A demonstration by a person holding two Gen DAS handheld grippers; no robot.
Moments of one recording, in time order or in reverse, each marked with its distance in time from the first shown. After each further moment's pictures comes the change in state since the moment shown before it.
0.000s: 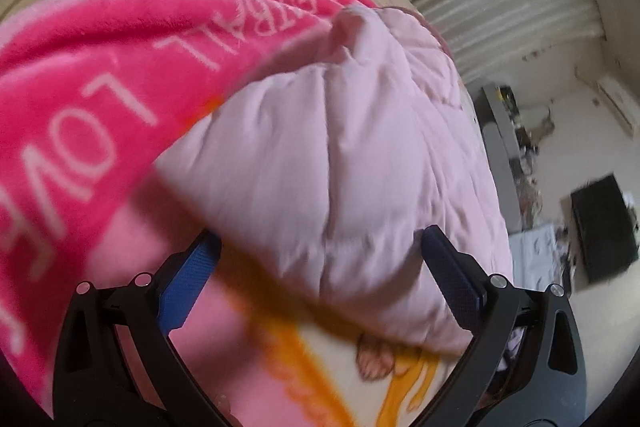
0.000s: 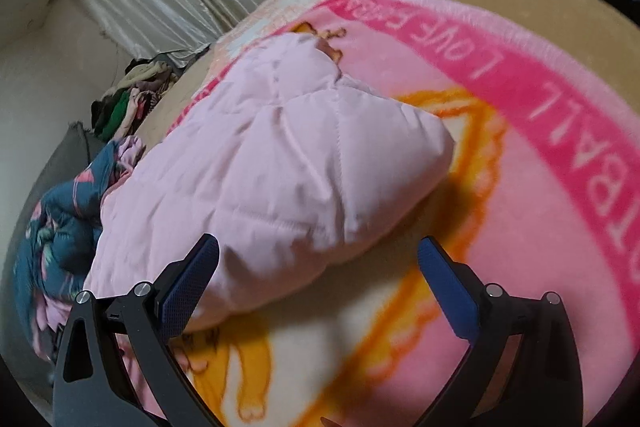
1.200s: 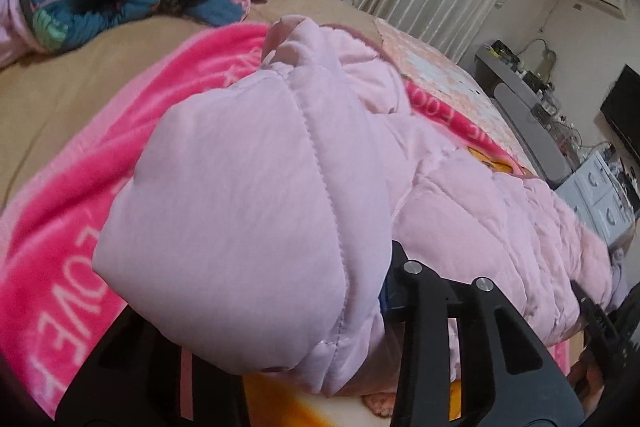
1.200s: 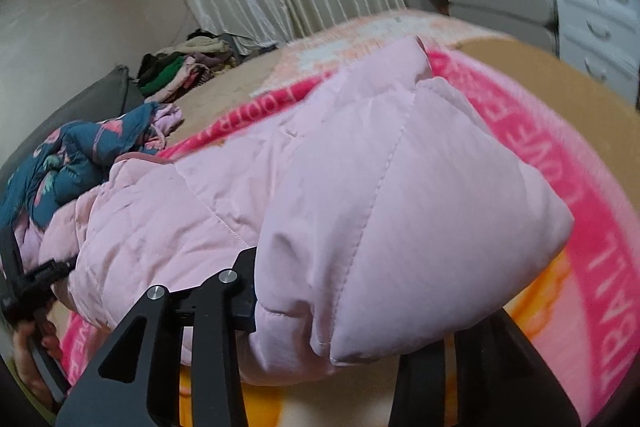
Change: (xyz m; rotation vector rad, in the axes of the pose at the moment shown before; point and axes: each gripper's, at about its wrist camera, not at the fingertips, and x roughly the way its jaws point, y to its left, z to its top) left arm -0.014 -0.100 -0.009 0.427 -0.166 0.166; right arm -0.013 0.074 0.015 -0.427 -0.143 0.068
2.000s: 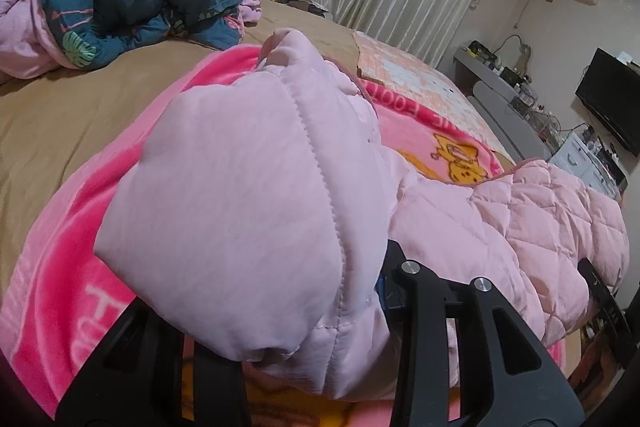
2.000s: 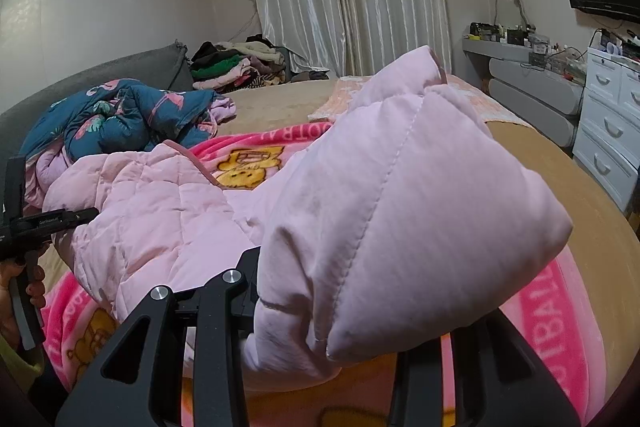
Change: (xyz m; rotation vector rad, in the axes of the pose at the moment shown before) left arm -0.106 0.007 -0.050 0.060 -0.047 -0.033; right arm -0.141 0.042 -0.044 -0.241 -0.091 0.039
